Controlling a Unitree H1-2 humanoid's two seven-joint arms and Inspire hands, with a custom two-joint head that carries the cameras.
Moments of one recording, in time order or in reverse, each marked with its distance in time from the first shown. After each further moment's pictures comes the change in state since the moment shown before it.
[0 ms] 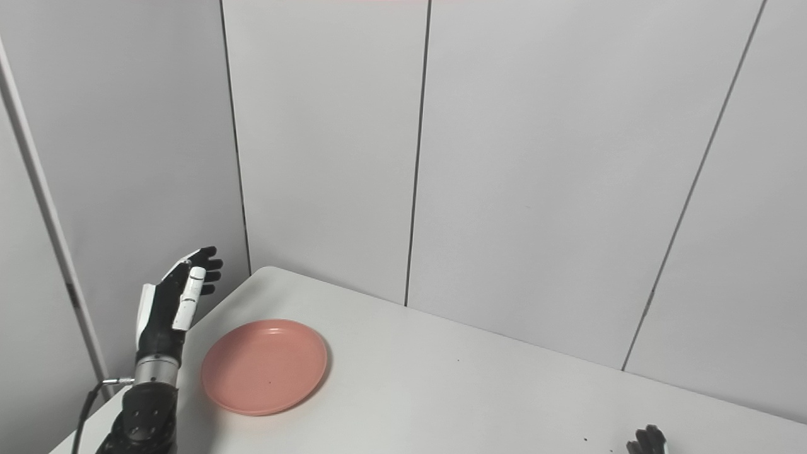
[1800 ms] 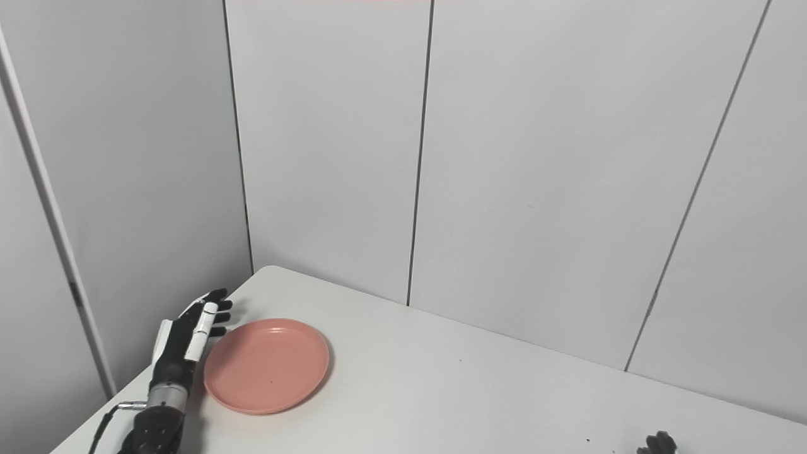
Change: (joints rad) left arm -0.021 0.032 -0.061 0.322 -0.078 -0.160 -0.051; right arm 0.016 -0.007 -0.010 -0.018 -0.005 0.001 -0.009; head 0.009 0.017
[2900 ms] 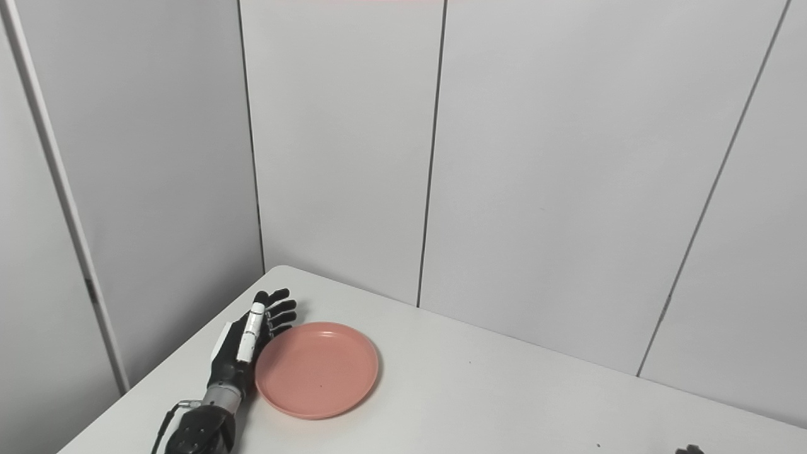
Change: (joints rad) left arm -0.045 -0.085 -0.031 0.016 -0.207 -0.018 -0.174; right arm 0.008 -0.001 -0.008 -0.015 0.007 0.010 -0.036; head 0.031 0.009
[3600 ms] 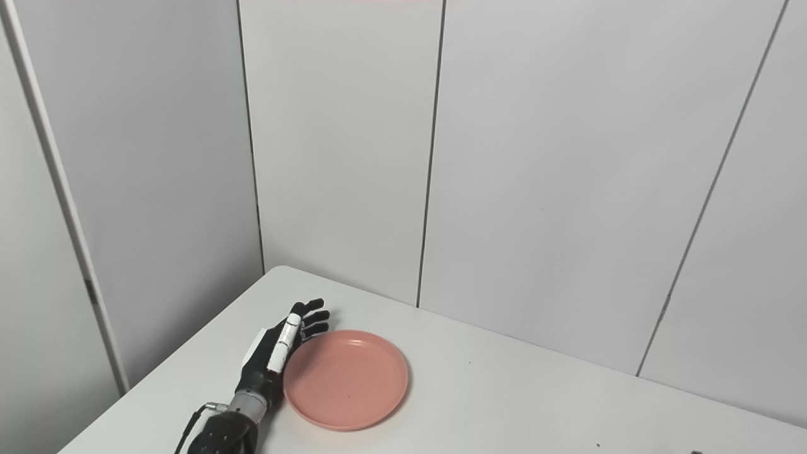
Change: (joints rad) left arm 0.012 -0.032 -0.119 -0.060 0.069 0.042 -0.019; right arm 0.015 0.000 0.001 -0.016 -0.003 0.013 -0.004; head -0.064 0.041
